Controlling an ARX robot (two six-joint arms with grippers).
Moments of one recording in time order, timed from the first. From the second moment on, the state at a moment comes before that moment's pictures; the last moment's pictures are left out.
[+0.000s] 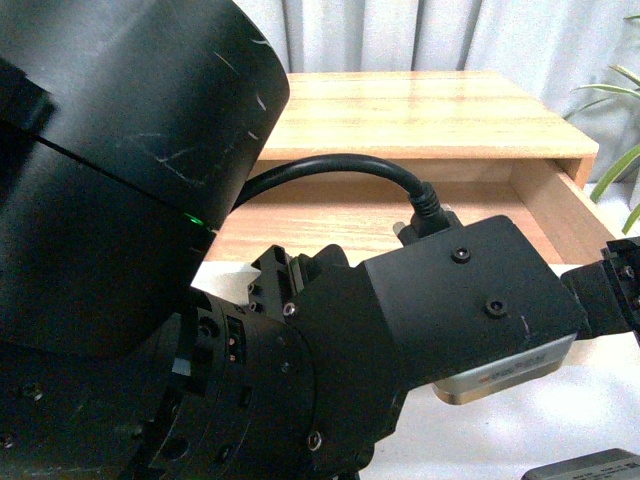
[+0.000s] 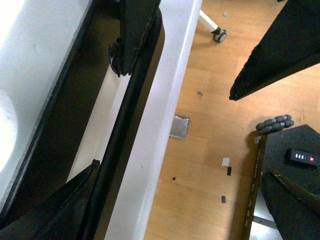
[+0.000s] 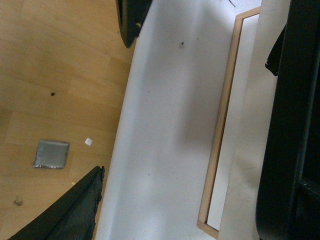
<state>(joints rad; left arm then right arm) -0.61 1.59 0.75 0.04 0.33 0.64 0.31 1.44 0.51 0.06 -0.40 -1.59</state>
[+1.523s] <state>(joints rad) 0.11 0.82 0.39 0.19 0.05 -0.13 -0.13 0.86 0.39 0.35 -0.27 0.01</state>
